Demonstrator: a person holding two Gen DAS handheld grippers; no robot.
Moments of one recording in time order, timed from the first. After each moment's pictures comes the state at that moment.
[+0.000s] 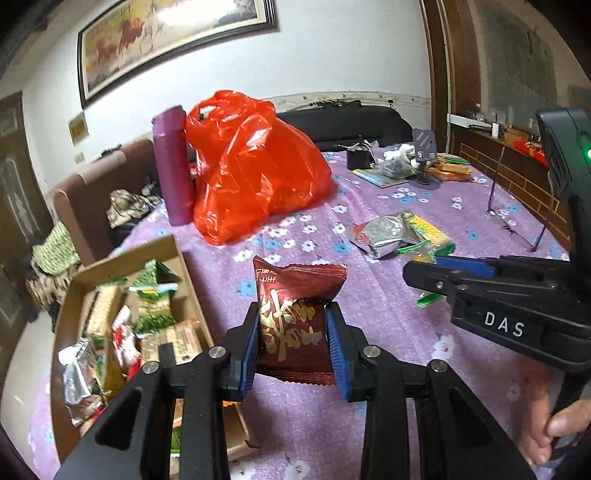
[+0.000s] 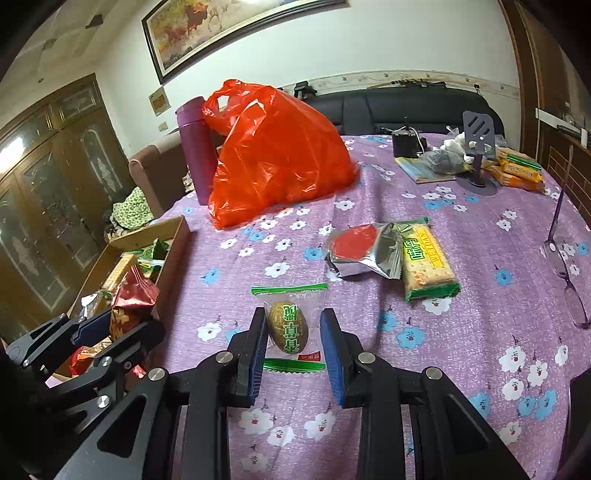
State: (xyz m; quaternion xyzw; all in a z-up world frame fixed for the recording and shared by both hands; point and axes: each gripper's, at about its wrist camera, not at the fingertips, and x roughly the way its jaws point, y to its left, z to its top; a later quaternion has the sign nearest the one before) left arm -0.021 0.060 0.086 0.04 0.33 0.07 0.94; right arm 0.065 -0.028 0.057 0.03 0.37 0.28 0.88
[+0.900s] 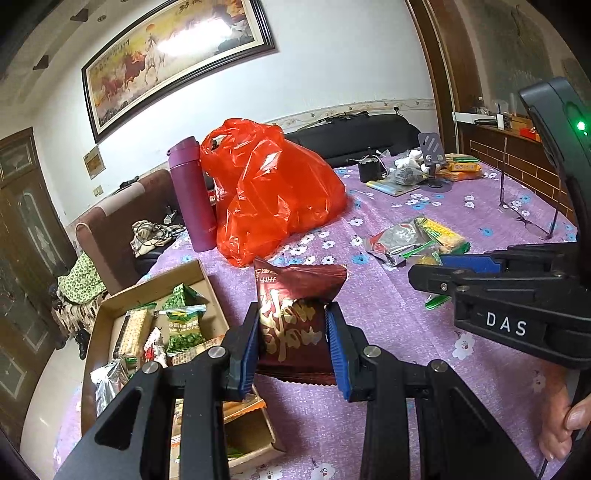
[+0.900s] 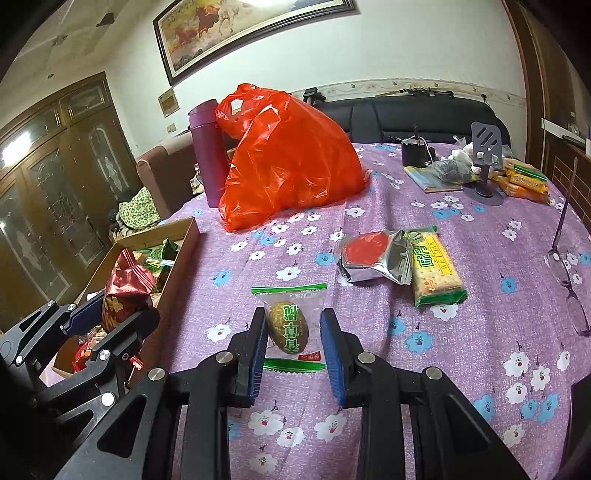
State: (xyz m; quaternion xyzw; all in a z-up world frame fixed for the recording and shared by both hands) left arm -0.032 0.050 0.090 0.10 0.29 0.10 0.95; right arm 0.057 -0.024 0.059 0.02 0.36 0.29 0.89
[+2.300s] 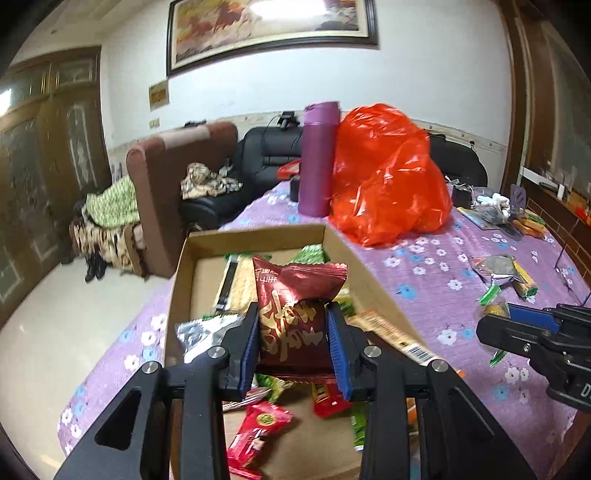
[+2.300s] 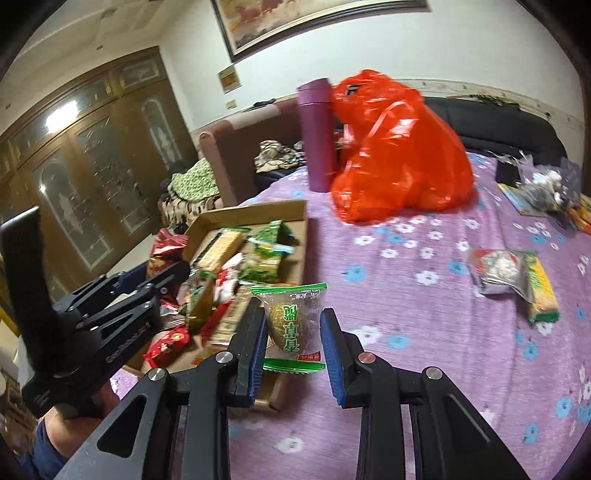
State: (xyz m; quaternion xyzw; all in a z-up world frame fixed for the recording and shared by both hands) left arm -0.081 0.214 0.097 -0.05 0.30 0.19 0.93; right arm 0.005 0.091 0.085 -0.02 0.36 0.40 0.84
